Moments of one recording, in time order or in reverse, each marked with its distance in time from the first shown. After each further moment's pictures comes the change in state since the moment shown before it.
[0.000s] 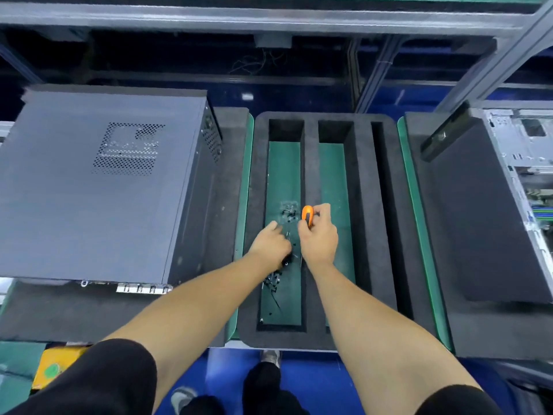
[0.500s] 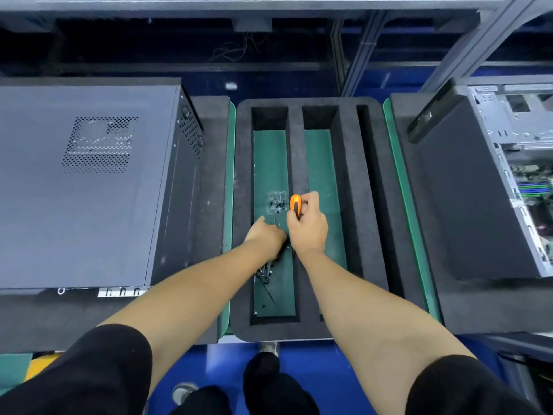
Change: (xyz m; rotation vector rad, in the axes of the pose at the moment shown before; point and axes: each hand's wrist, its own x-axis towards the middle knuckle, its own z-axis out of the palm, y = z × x) left_hand 0.019 0.008 -0.006 -0.101 -0.082 -0.022; right_hand 0.000 -0.003 -0.003 -0.025 0.002 -0.002
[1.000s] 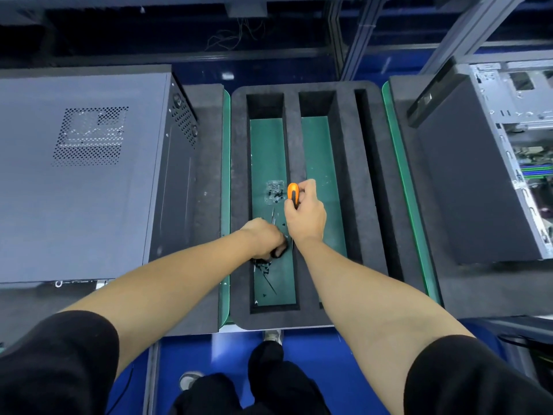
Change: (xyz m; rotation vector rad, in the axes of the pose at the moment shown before) left_hand -0.018 -0.010 -0.006 -0.075 -0.151 0.281; right_hand 0.001 0.000 0.000 -0.031 -0.015 -0.007
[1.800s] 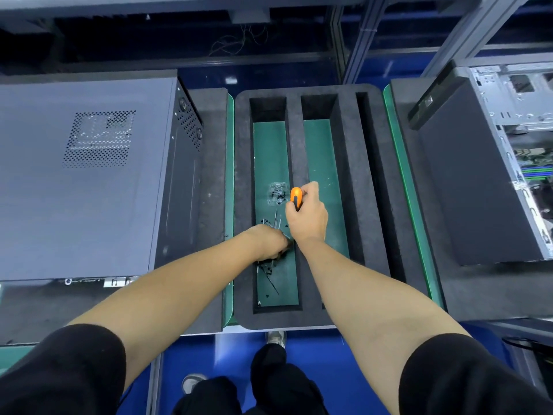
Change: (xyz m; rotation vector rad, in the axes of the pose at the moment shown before) left_hand -0.002 0.004 0.004 0.041 0.043 0.011; right_hand 0.001 0.001 0.003 -0.031 0.019 -0.018
